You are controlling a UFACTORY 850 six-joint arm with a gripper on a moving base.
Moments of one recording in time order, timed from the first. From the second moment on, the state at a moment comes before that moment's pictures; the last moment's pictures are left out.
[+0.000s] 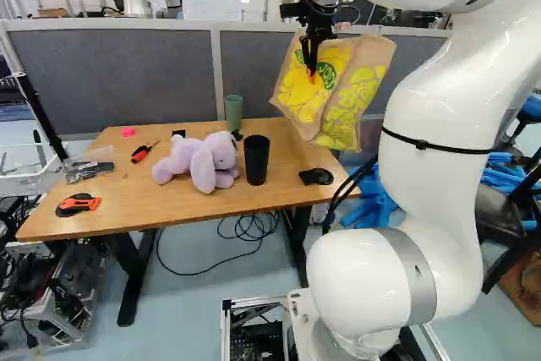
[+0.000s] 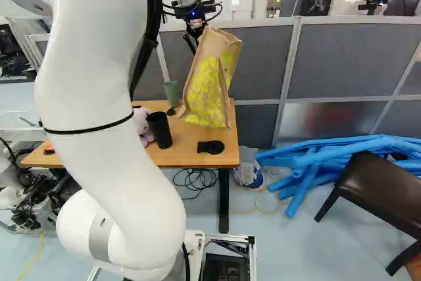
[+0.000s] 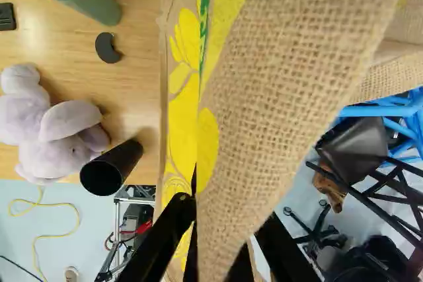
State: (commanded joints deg) arm -2.9 -13.5 -90.2 -6.2 -68.6 -10.8
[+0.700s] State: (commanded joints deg) arm -2.9 -17.8 -89.0 -6.2 -62.5 -10.8
